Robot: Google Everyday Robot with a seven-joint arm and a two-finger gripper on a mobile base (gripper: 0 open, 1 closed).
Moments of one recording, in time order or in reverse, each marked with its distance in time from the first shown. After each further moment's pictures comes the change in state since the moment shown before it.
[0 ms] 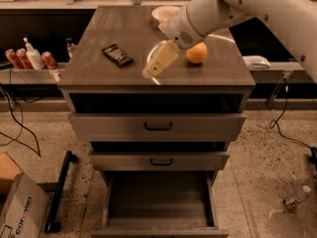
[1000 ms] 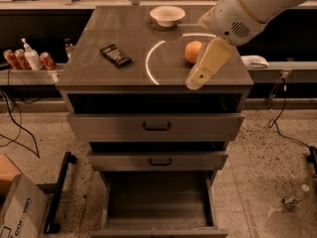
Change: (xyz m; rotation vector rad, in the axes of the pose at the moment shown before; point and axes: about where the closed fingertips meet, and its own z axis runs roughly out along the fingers) arm 0.034 0.059 -0.127 0.057 0.236 -0.031
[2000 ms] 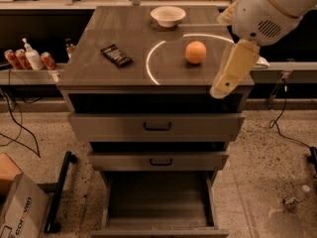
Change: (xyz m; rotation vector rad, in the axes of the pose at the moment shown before) arm 0.022 0.026 -0.043 0.038 0.134 -0.056
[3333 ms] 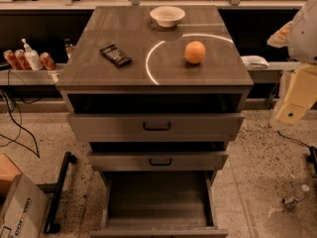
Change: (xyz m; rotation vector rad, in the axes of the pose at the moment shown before) arm 0.089 0.048 -0.048 -0.039 0.247 0.057
